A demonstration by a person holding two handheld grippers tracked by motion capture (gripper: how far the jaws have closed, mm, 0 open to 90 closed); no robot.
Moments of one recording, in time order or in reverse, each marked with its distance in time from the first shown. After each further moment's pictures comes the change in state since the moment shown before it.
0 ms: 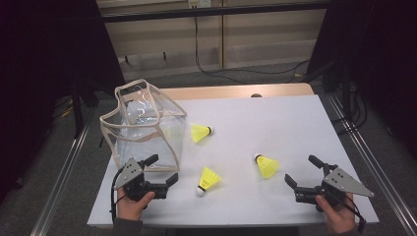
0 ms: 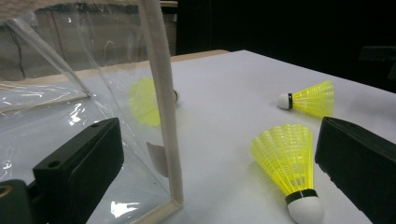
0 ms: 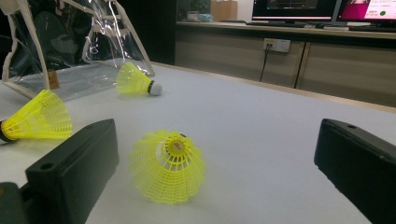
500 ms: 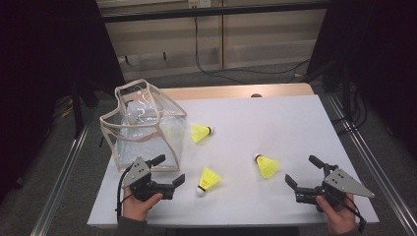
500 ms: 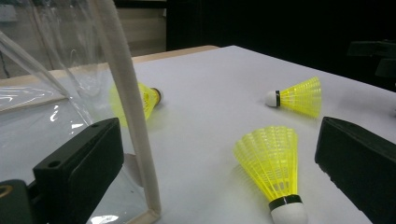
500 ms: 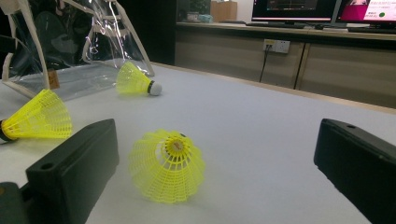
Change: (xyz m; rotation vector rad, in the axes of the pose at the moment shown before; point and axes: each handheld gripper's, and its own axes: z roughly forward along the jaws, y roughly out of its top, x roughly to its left) left arm -0.011 0.004 0.011 0.022 -0.040 0.001; right arm 0.000 0.000 -0.001 -0.003 -0.001 -0.002
